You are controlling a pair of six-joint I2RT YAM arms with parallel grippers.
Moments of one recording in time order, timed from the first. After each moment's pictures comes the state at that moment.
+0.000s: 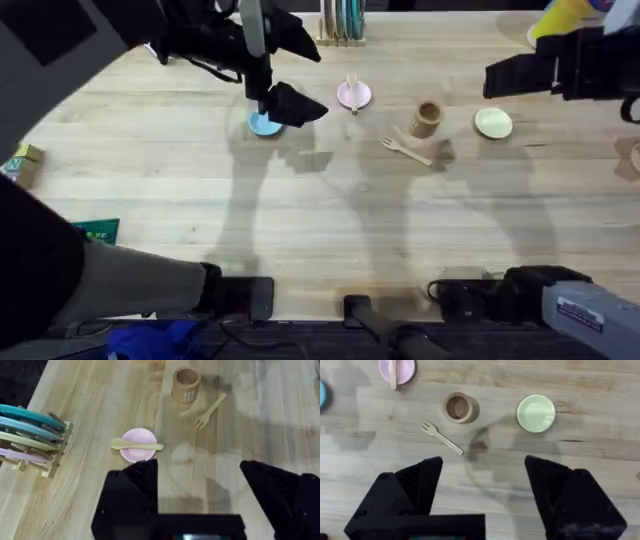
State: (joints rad) left arm -0.07 1.60 1.27 -0.88 0.95 1.19; right arm 0.02 1.16 1.30 -1.17 -0.06 -0.01
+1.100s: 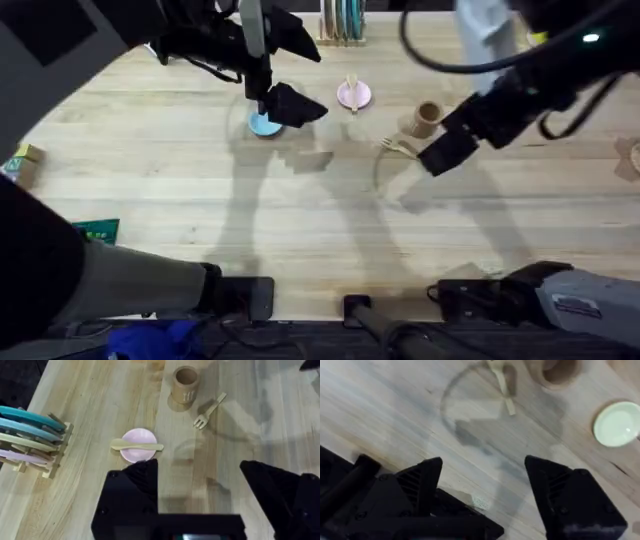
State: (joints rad) left arm -0.07 1.60 1.27 -0.88 0.95 1.20; right arm 0.34 1.38 1.32 -1.38 -0.10 -0.30
